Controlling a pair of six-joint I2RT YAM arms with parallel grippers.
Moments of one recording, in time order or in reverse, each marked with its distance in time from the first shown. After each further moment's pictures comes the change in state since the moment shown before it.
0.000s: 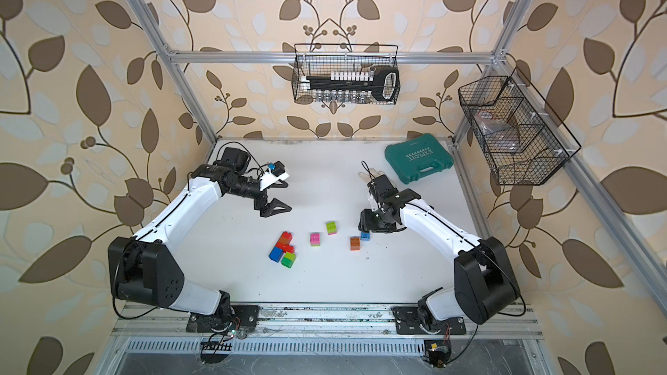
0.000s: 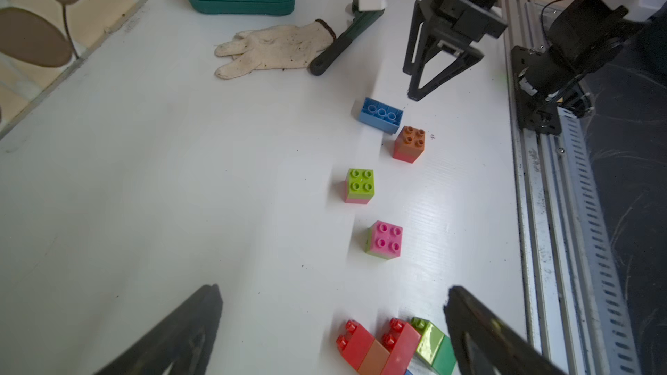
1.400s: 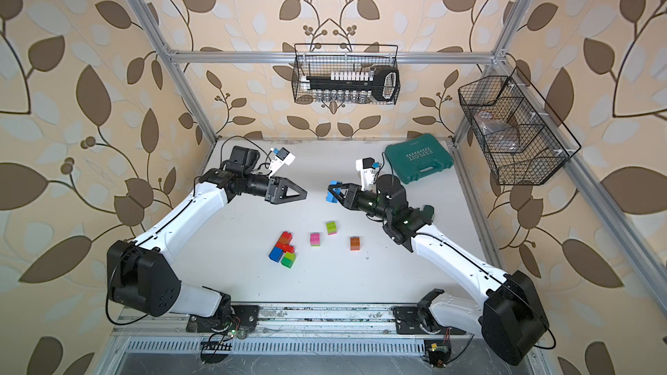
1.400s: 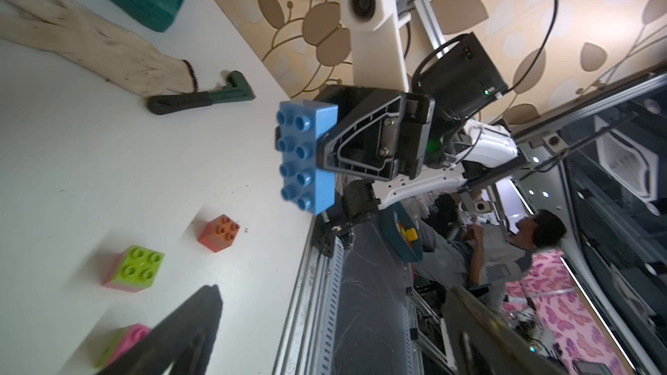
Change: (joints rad) left arm -0.142 -0.037 -0.025 0.259 0.462 -0.986; right arm 0.164 -0.277 -0.194 1.037 -0.260 0.392
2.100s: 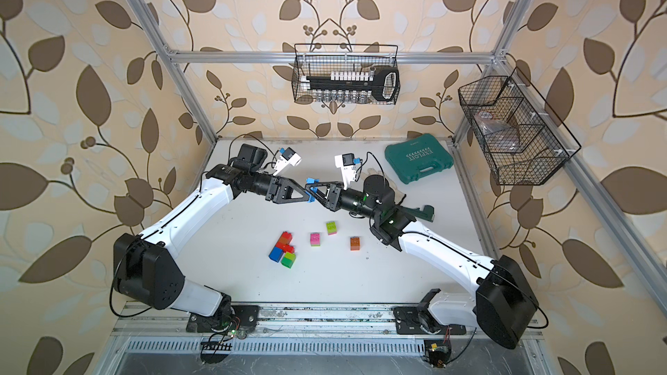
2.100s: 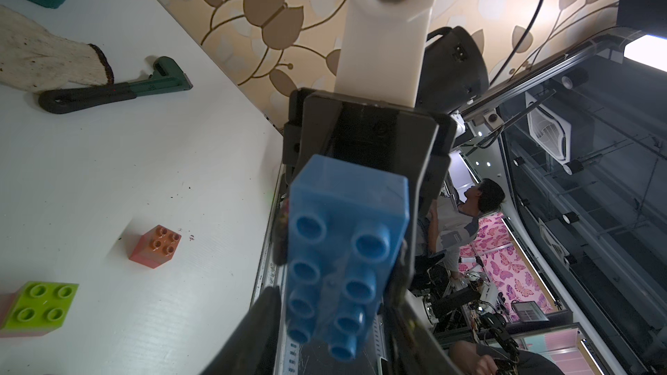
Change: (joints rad) left arm -0.024 0.047 0.054 -0.085 0.114 0.070; right arm 0.092 0.072 0.052 0.212 -0.028 0.007
